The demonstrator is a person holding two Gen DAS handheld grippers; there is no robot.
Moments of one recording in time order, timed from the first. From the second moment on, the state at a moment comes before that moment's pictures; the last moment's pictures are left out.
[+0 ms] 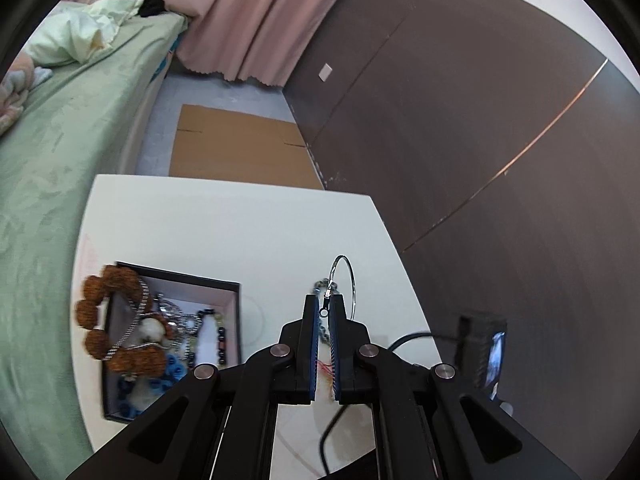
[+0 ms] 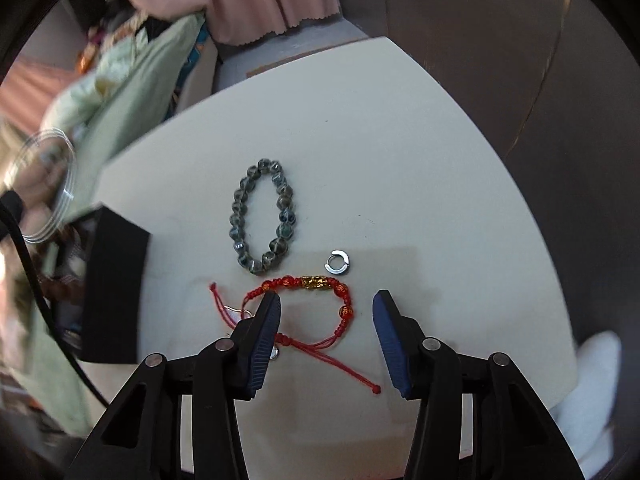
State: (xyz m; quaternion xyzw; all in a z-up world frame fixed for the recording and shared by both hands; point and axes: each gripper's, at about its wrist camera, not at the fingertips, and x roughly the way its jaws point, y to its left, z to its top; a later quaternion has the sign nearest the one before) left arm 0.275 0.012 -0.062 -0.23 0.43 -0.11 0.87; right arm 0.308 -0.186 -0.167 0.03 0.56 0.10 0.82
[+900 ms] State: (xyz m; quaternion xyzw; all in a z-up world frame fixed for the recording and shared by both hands) left arm 0.239 0.095 -0.062 -0.27 0.41 -0.05 0.87; right arm 0.262 -0.143 -0.053 0.08 0.41 0.21 0.88
